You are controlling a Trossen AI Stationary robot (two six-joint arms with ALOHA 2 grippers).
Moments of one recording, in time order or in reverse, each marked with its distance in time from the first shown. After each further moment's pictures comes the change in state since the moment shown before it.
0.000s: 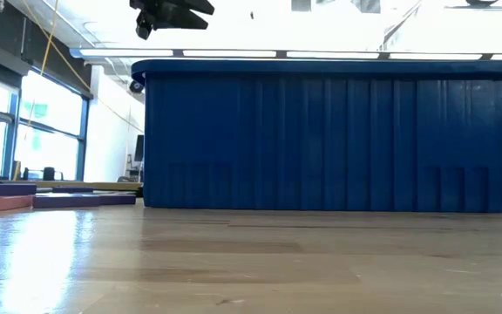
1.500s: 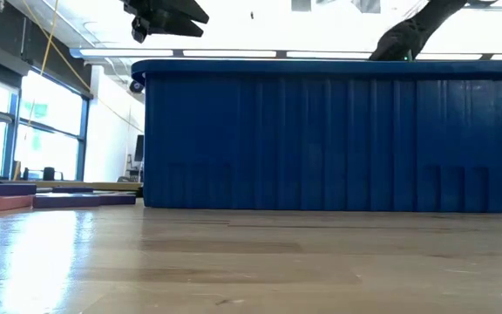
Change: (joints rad) left arm -0.015 0.000 0.000 -0.073 -0.002 -0.002; right arm -0.928 0.484 -0.469 -0.212 -0.871 0.134
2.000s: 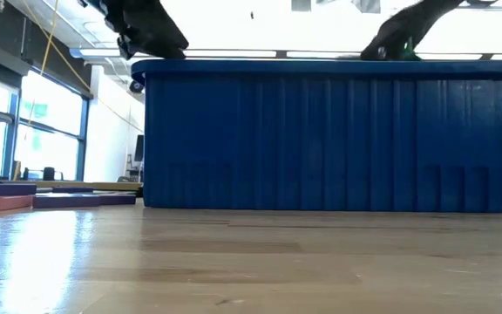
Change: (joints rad) left arm 0.000 -0.003 0.004 -0.253 0.148 -0.136; right arm 0.025 -0.076 0.068 -0.038 0.019 0.011
